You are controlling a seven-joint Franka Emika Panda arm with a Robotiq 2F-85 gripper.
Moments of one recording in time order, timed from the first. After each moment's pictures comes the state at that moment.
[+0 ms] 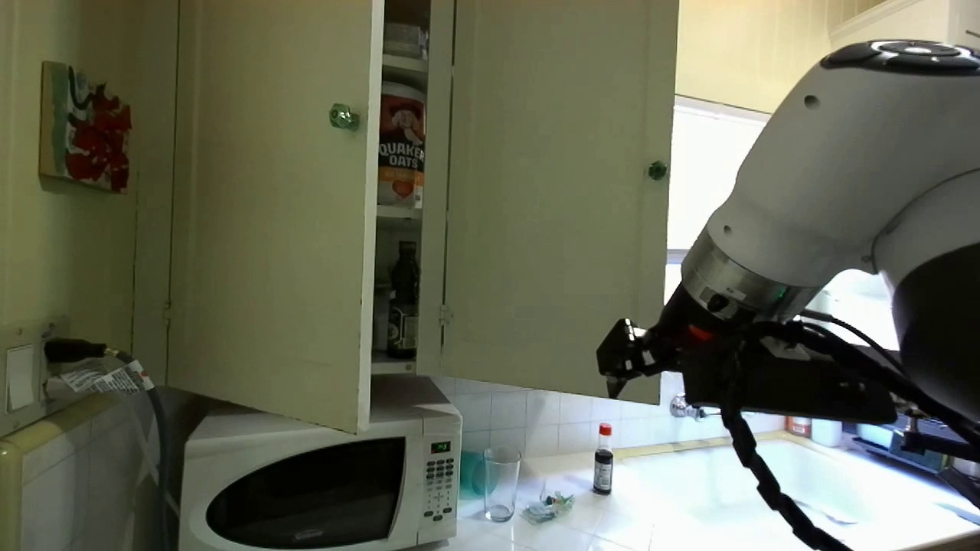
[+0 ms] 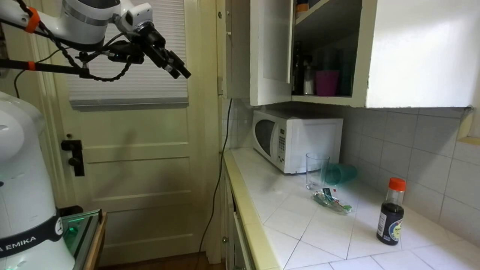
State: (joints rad) arm 0.23 -0.98 0.34 -2.62 -0.39 2.14 1.19
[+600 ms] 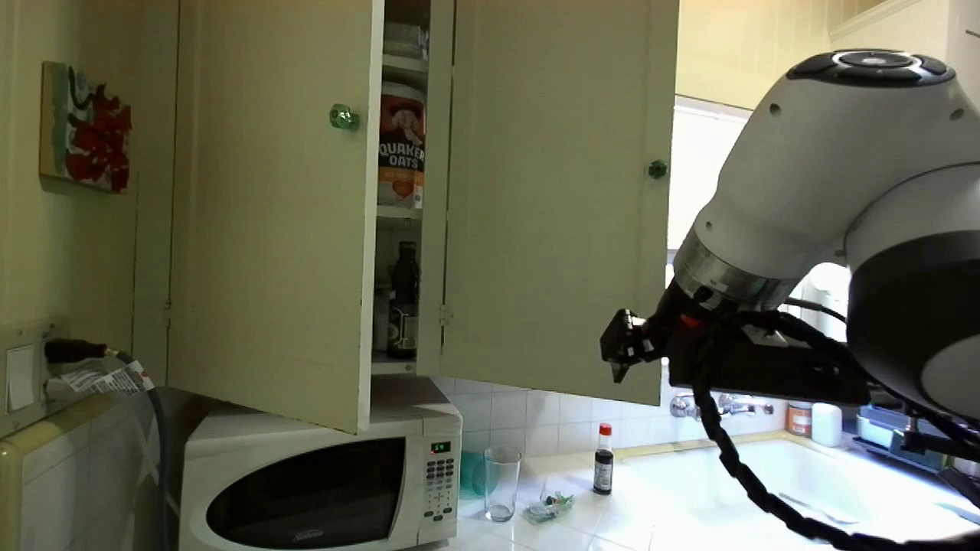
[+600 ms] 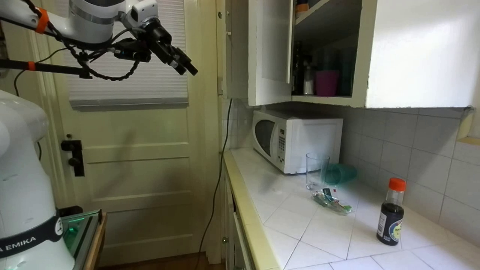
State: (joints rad) arm 0.09 -0.98 0.37 -2.60 -0.37 2.15 1.15
